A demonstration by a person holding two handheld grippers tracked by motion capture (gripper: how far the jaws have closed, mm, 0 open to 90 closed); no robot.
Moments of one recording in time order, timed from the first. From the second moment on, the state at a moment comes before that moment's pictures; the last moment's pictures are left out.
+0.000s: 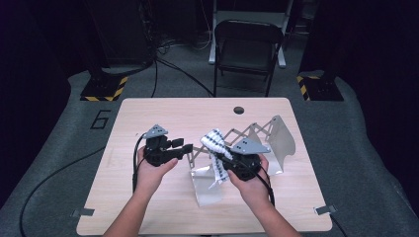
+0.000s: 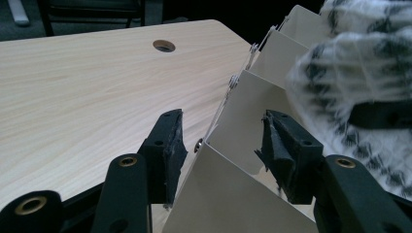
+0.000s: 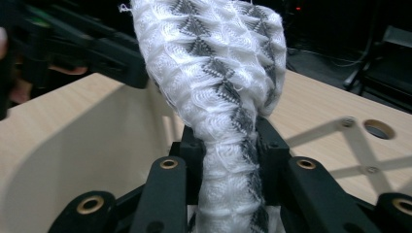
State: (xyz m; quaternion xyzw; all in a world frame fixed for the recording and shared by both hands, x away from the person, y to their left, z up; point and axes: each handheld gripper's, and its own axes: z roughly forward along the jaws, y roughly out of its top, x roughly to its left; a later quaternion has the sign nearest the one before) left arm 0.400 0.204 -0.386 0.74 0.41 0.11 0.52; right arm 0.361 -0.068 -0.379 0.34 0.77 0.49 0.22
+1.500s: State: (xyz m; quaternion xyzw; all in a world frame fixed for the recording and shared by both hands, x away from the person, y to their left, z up) left arm 0.379 0.215 -0.385 0.76 0.39 0.10 0.52; right arm 0.375 -0.015 -0.504 0.34 0.86 0.37 0.11
